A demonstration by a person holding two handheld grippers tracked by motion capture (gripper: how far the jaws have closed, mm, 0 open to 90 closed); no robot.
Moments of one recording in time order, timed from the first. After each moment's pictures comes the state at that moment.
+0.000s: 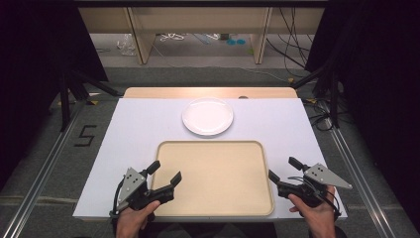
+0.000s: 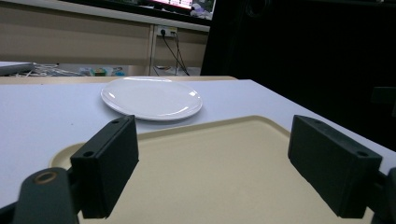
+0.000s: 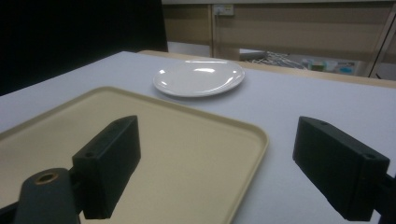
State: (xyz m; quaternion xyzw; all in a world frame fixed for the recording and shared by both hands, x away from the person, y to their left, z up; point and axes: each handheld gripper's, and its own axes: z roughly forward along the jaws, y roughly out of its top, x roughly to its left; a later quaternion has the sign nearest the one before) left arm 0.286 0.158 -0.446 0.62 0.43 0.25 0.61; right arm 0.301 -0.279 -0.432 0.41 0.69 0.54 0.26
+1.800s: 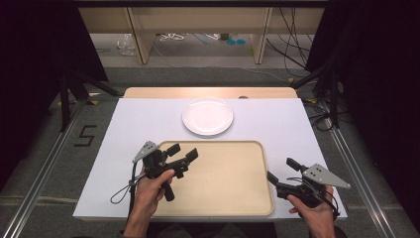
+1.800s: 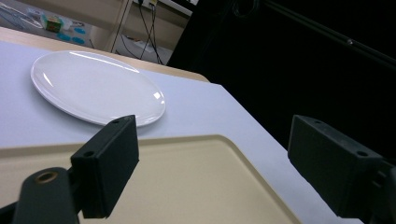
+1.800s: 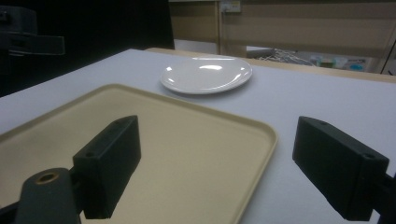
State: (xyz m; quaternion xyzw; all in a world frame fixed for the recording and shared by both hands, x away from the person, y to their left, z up) left arm 0.357 0.126 -0.424 0.59 0.48 0.10 0.64; right arm 0.301 -0.277 -0.434 0.41 0.70 0.54 0.24
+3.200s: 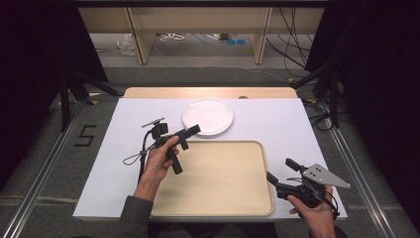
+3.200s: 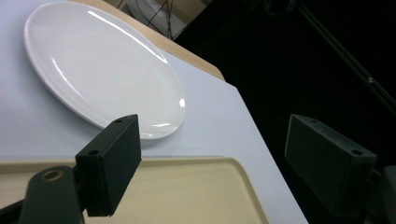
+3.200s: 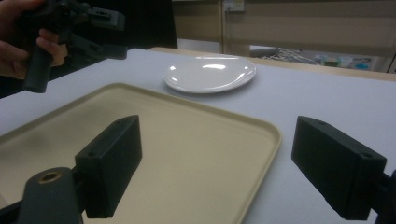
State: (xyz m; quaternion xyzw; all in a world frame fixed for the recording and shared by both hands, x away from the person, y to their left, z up) left arm 0.451 0.126 -0.442 0.53 0.59 -0.03 0.60; right arm 0.302 -0.277 -0.435 0.40 0.70 0.55 0.24
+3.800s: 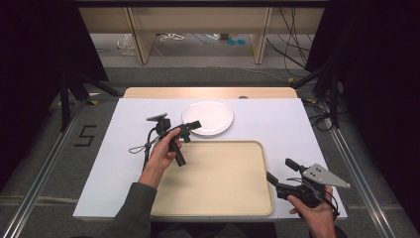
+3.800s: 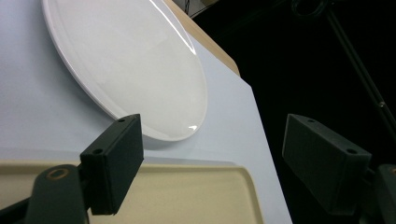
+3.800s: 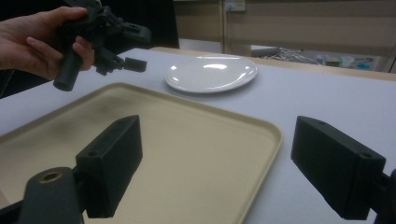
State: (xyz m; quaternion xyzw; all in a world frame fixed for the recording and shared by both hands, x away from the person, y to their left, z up) left arm 0.488 0.122 -0.460 0.51 0.64 -0.09 0.57; right arm 0.302 -0.277 -0.436 0.40 0.70 0.55 0.24
